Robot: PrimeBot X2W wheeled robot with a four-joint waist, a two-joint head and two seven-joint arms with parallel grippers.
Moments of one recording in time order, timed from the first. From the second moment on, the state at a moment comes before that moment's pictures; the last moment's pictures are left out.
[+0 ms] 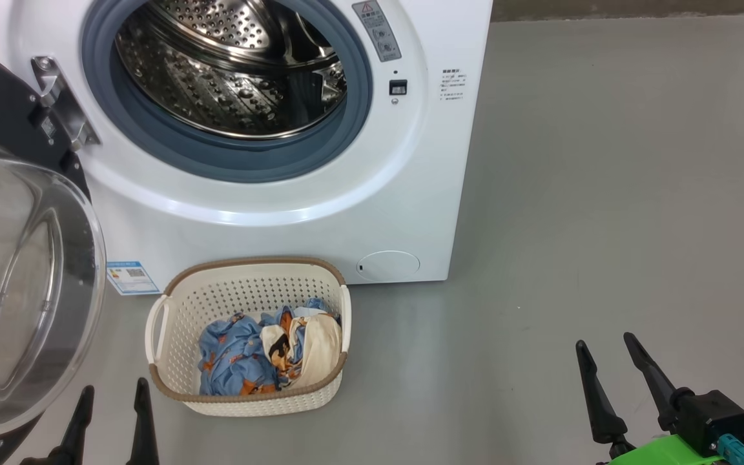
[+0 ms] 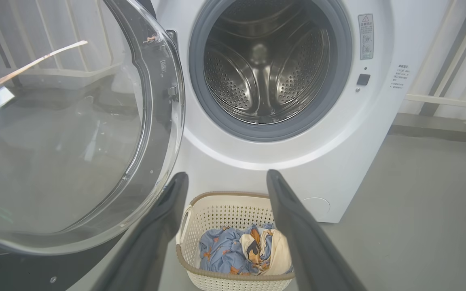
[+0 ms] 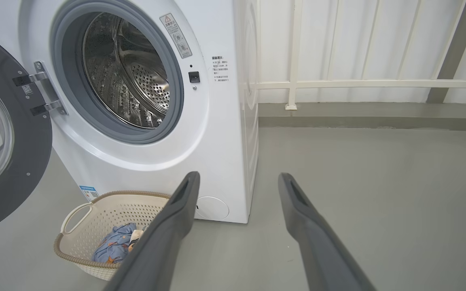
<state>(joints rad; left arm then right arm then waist) 0.10 0.04 0.09 0.09 -0.19 -0.12 -0.26 0.04 -0.06 -0.03 0.11 0.13 0.13 -0.25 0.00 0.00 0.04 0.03</state>
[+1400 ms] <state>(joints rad) 0.08 0.04 0.09 0.09 -0.18 -0.11 -0.26 0.03 -0.06 -0.02 0.11 0.13 0.13 -0.25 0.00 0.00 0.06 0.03</state>
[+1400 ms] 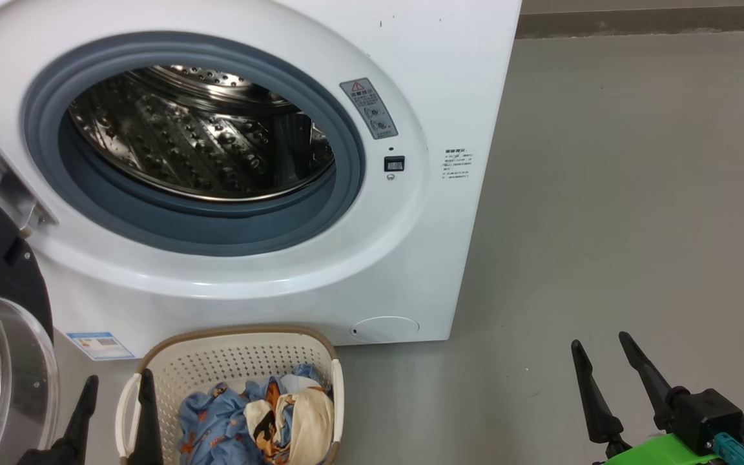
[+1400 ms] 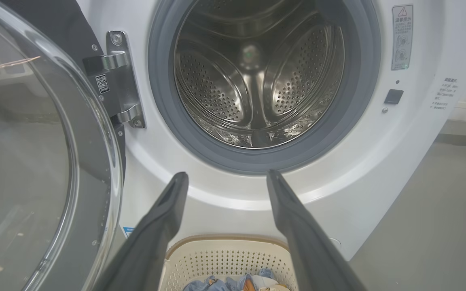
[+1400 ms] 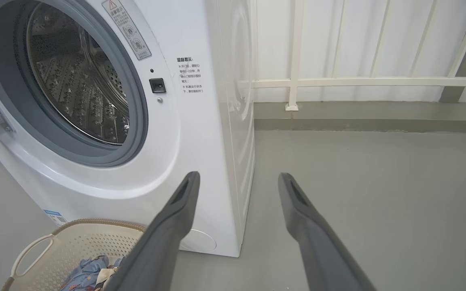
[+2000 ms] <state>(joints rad) 0.08 0.04 0.06 0.09 -0.18 -0.12 -0.26 0.02 -0.06 -0.02 0.11 0.13 0.13 -0.25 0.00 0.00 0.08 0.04</state>
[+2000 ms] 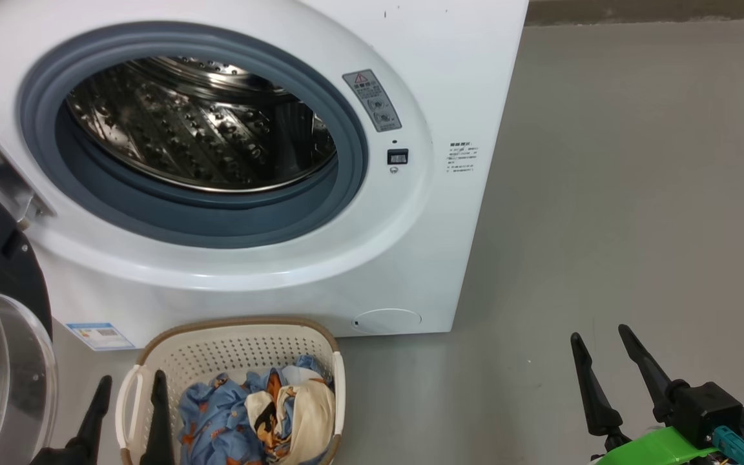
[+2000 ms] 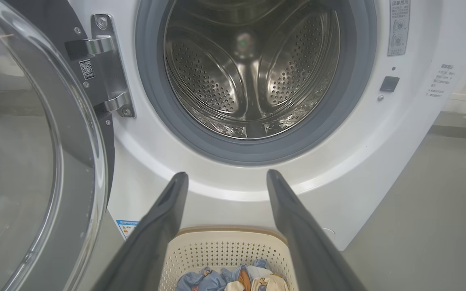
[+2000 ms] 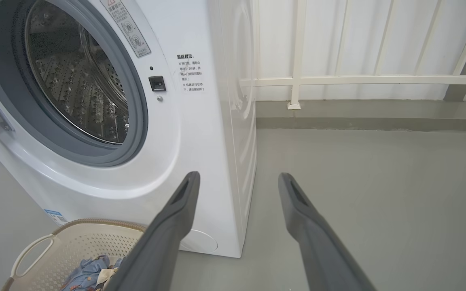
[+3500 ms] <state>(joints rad) -0.27 0.06 -0.03 0.34 -0.24 -0.13 -0.26 -0.19 -0.05 0.02 0.08 0.12 0.13 -0.25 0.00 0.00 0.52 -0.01</state>
